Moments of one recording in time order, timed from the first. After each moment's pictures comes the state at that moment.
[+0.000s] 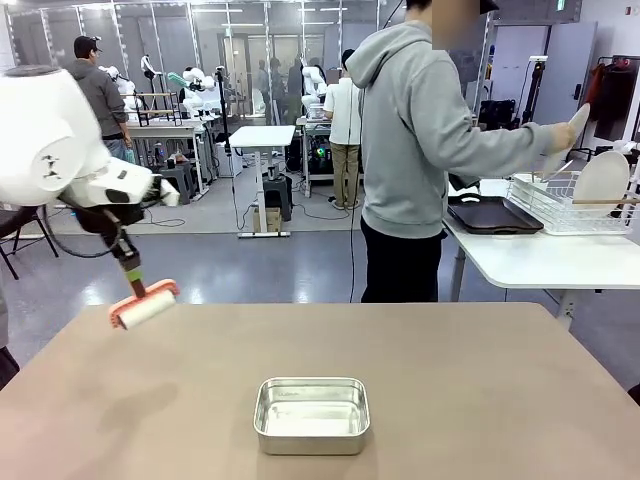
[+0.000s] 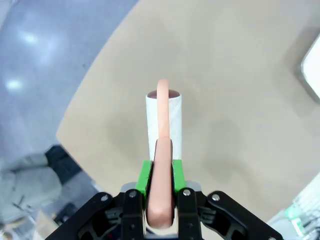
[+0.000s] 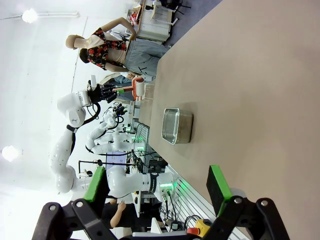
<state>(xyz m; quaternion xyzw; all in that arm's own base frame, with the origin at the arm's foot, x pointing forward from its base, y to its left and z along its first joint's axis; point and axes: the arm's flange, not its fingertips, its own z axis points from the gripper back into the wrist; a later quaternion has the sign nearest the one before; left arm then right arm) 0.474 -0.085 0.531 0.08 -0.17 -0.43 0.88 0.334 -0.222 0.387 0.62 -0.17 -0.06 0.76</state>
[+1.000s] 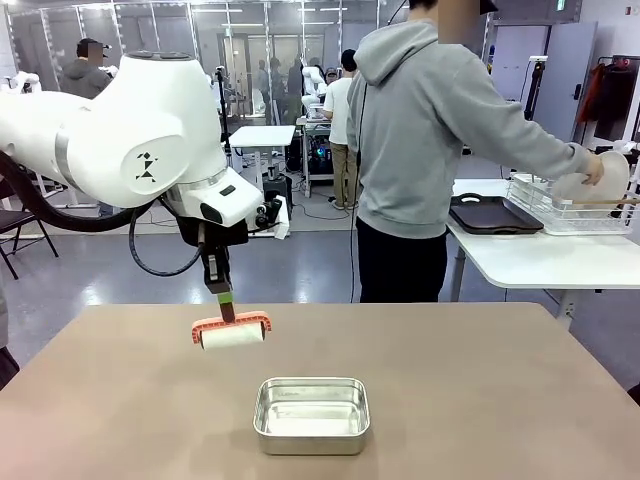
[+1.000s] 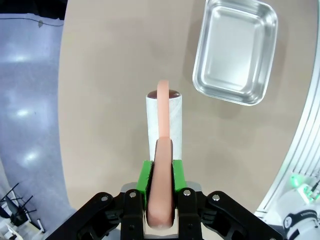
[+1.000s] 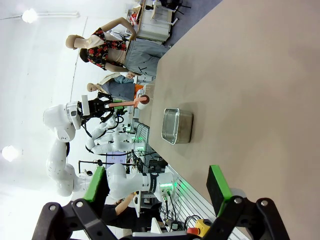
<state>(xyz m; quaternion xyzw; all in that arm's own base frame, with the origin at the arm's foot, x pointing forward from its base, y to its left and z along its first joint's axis) 0.408 -0.250 0.537 0.08 -0.13 -0.64 0.76 0.334 -0.222 0.387 0.62 -0.17 -0.06 0.76</state>
